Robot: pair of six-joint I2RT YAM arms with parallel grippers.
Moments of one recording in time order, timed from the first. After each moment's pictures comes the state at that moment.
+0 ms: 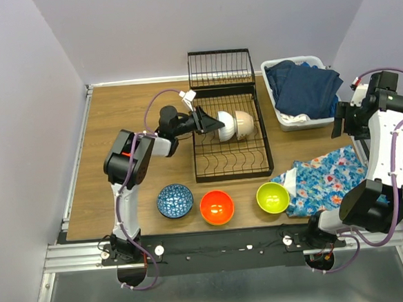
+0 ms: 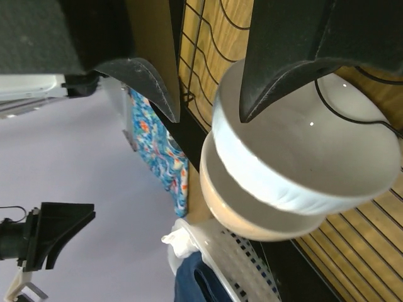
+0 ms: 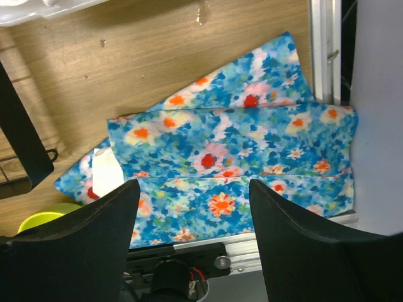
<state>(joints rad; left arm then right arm) -0.39 2.13 1.11 1.07 0.86 -0.98 -0.41 1.39 1.47 -1.17 -0.08 -0.19</state>
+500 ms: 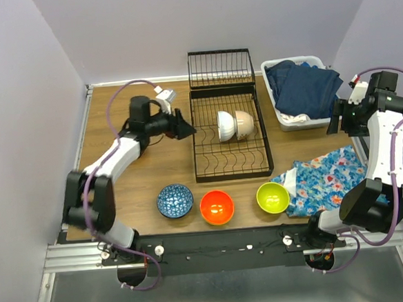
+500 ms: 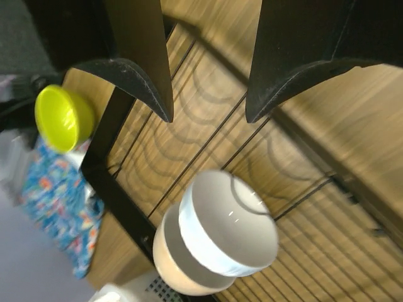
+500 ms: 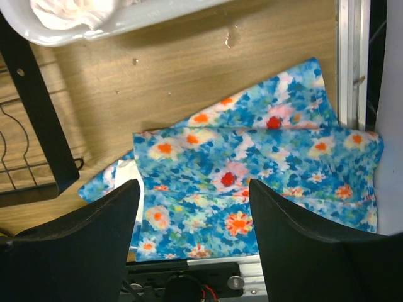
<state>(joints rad) -0.27 1.60 1.02 0.15 0.79 -0.29 -0.41 1.39 1.44 -1.11 -0.17 -0.18</state>
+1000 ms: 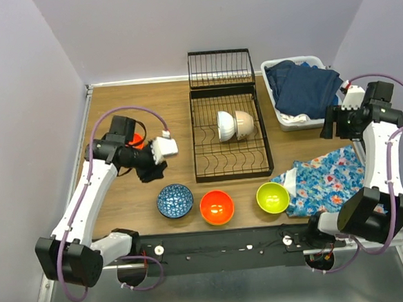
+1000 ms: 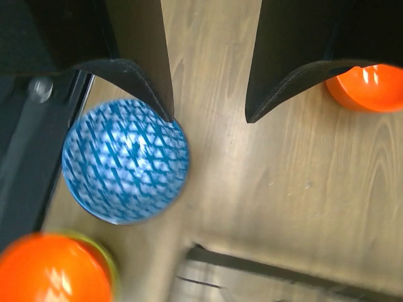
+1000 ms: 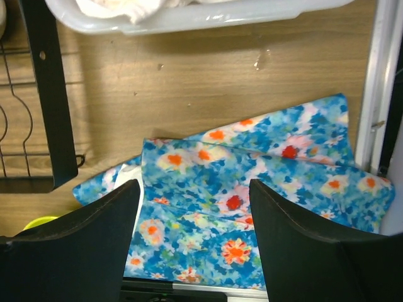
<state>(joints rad) -0.22 1.15 1.12 -1.09 0.63 0.95 -0.41 1.31 1.30 -0.97 -0.29 -0.29</state>
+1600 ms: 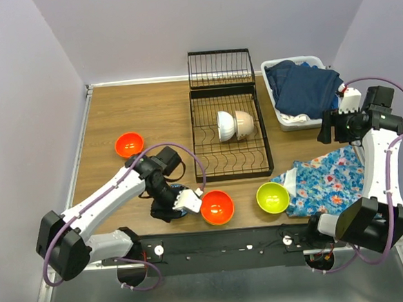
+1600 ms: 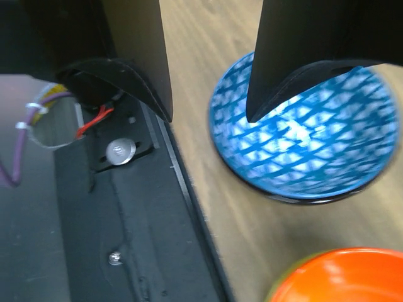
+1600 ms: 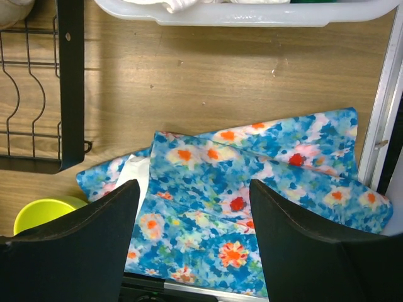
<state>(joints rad) -0.70 1.19 0.93 -1.28 0.54 1.17 -0.41 1.24 1.24 -0.98 -0.37 -0.38</state>
